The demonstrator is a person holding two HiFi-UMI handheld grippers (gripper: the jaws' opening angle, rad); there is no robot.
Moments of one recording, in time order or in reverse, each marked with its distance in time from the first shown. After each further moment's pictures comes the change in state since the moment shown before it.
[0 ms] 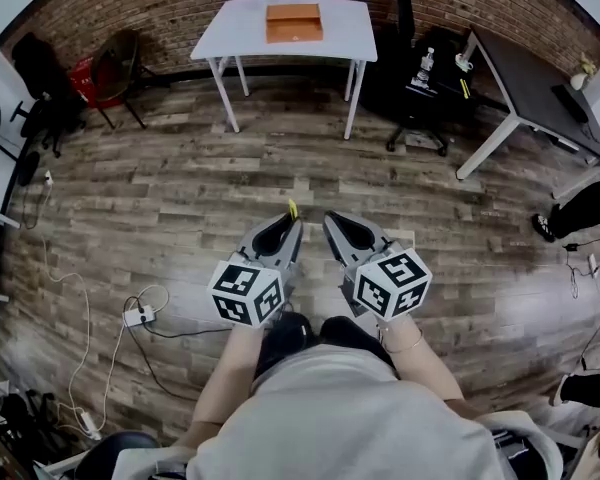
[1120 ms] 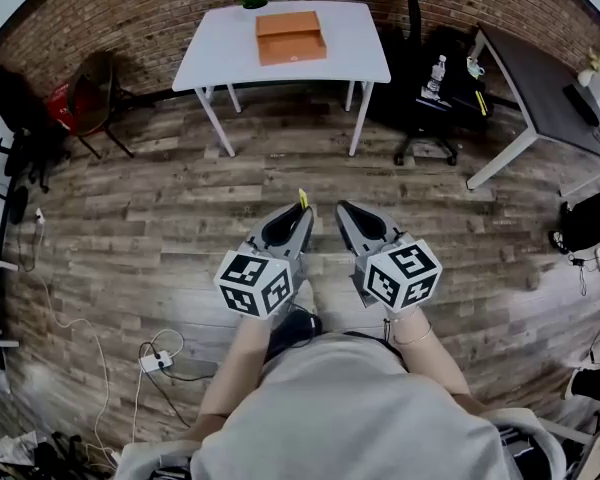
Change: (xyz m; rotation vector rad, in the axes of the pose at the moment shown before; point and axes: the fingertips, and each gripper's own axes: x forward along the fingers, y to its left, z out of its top) left arm 0.181 0.169 0.082 -0.012 0.029 -0.098; right arm 0.202 -0.148 0.066 0.001 -0.005 -0.118
